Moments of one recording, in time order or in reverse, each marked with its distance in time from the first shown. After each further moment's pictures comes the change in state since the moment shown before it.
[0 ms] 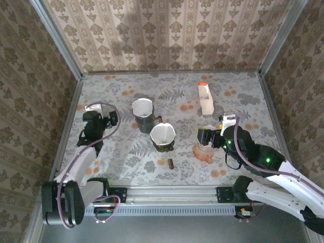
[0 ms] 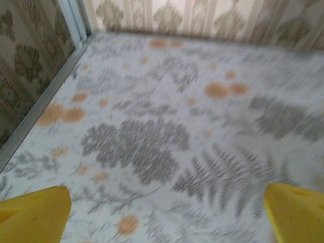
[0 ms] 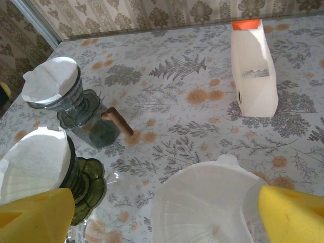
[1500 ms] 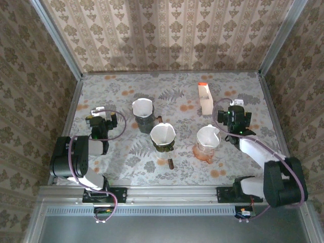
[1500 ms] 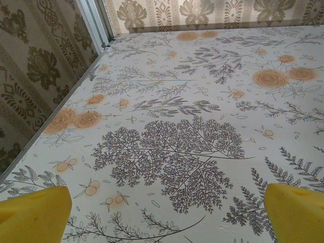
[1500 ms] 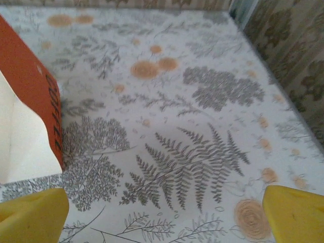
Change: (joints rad) left arm 0.041 0.480 -0.133 0.729 -0.063 0.121; right arm -0.739 0.595 -0.345 0.904 -0.031 -0.478
